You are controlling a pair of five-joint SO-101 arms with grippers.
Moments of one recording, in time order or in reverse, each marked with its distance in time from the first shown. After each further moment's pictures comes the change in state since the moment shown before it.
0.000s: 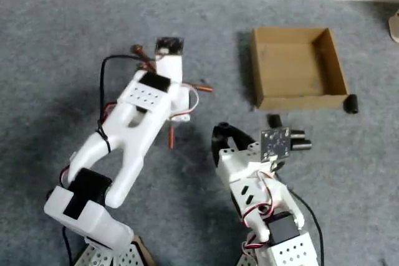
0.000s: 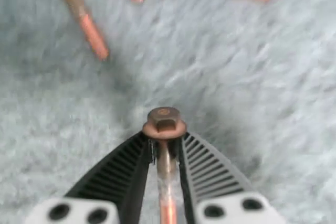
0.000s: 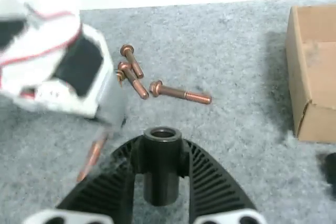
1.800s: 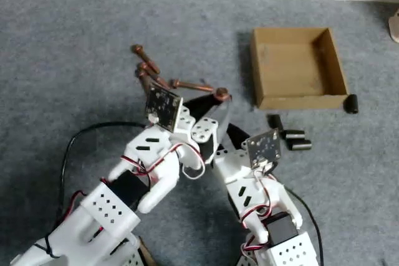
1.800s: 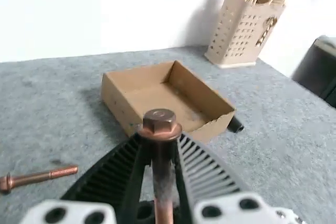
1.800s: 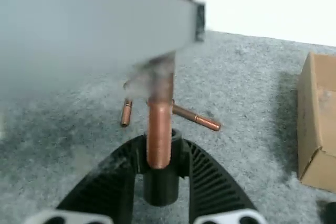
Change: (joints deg) left arm 19.3 -61.5 51.0 -53.4 -4.7; right arm -2.7 0.0 0.0 -4.9 8.9
